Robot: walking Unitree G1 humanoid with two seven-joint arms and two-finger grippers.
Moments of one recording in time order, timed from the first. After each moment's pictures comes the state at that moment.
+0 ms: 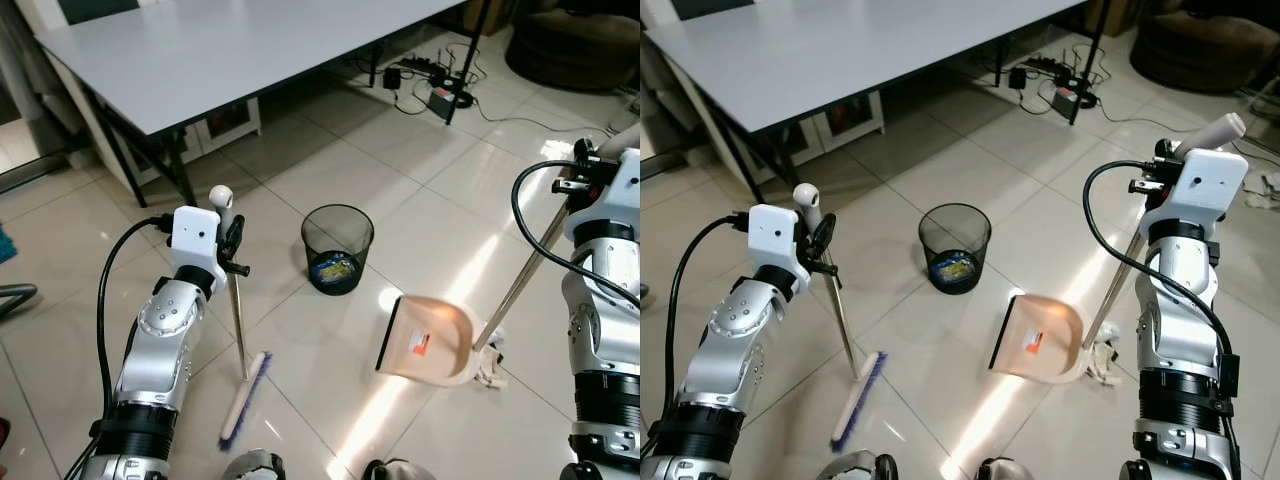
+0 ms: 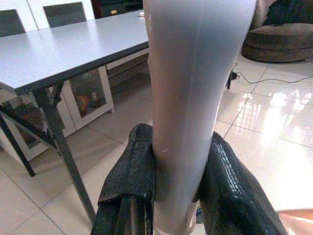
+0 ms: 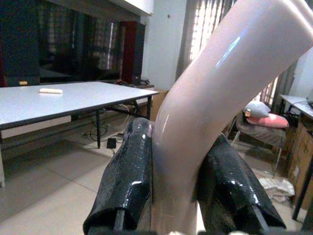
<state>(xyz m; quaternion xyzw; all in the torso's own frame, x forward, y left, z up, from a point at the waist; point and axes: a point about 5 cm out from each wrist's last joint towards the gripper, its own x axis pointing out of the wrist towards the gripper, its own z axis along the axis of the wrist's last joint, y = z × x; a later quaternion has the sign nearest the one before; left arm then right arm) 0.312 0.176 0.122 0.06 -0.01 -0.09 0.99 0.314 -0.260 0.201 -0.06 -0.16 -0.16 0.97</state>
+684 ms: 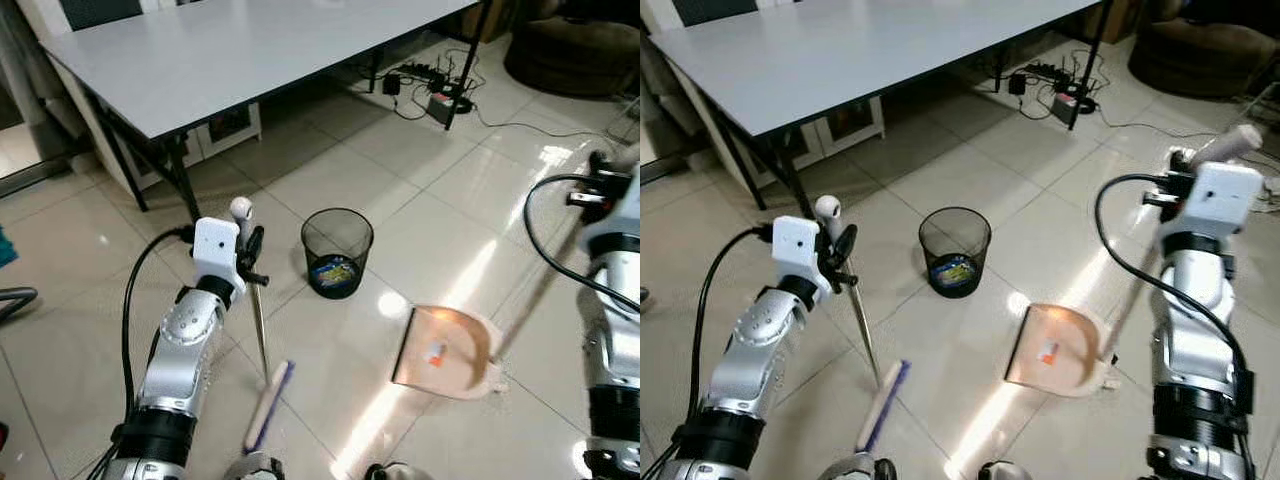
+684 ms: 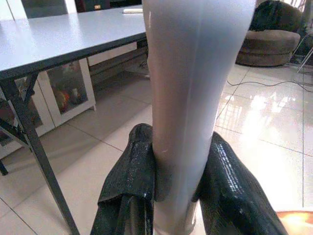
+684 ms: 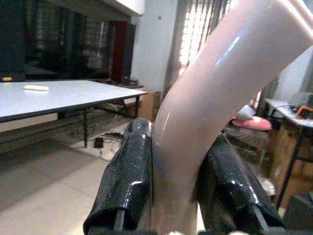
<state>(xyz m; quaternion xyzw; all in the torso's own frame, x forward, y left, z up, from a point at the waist) 0.307 0.156 0.105 0.03 0.01 -0.11 0.99 0.301 -0.274 0.196 -0.08 -0.15 -0.17 0.97</state>
